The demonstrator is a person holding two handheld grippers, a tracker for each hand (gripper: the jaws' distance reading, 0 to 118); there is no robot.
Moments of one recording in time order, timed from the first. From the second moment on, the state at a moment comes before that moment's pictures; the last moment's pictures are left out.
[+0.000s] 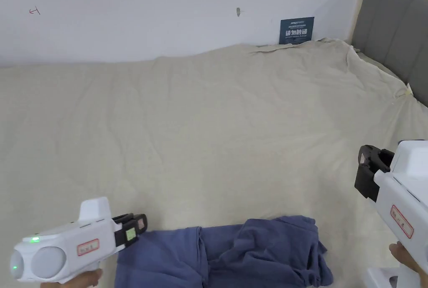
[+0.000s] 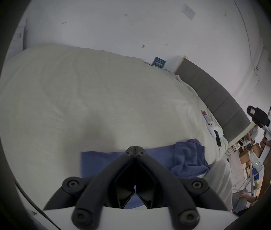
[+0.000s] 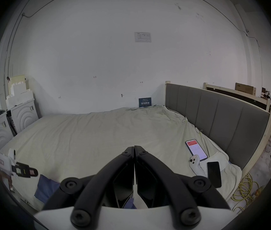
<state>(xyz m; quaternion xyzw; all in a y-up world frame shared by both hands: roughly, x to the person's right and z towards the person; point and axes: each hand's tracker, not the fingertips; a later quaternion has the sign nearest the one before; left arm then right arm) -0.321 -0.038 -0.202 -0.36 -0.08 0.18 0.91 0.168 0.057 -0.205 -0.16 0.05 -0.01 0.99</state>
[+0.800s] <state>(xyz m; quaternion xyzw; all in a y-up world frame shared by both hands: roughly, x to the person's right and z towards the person) -0.382 -0.139 -0.224 -0.48 -0.06 0.34 0.81 0.149 0.057 -0.208 -0.17 0.06 0.00 0.98</state>
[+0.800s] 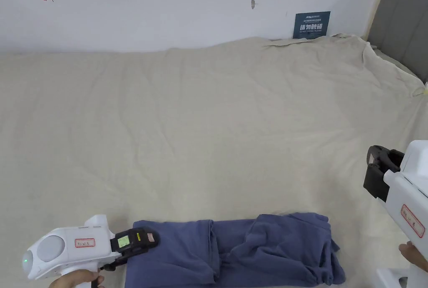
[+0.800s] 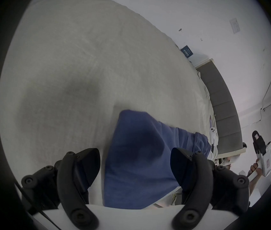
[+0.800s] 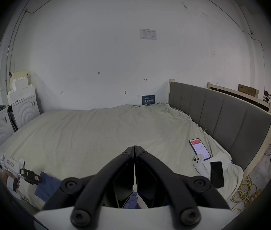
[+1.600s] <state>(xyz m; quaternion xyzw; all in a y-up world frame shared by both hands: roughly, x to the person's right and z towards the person) -0.355 -0.080 -0.217 -0.48 -0.06 0.23 0.85 0.155 0.057 -0.213 -0.17 0.06 -0.01 0.98</state>
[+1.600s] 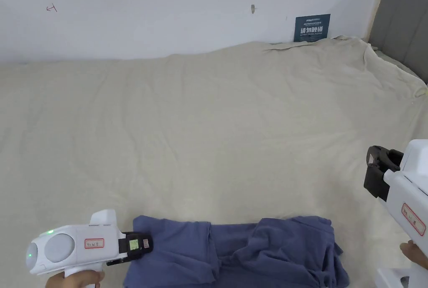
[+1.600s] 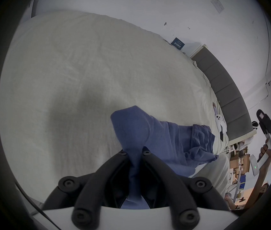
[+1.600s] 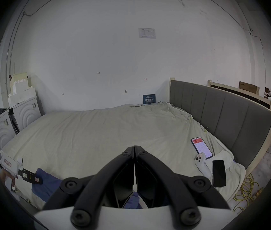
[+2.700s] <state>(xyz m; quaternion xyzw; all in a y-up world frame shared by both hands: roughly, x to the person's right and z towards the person) -0.183 -0.031 -0.287 -0.55 -0.19 0.16 0.80 0.171 0.059 -0.208 -0.16 0.06 -0.02 0.98</state>
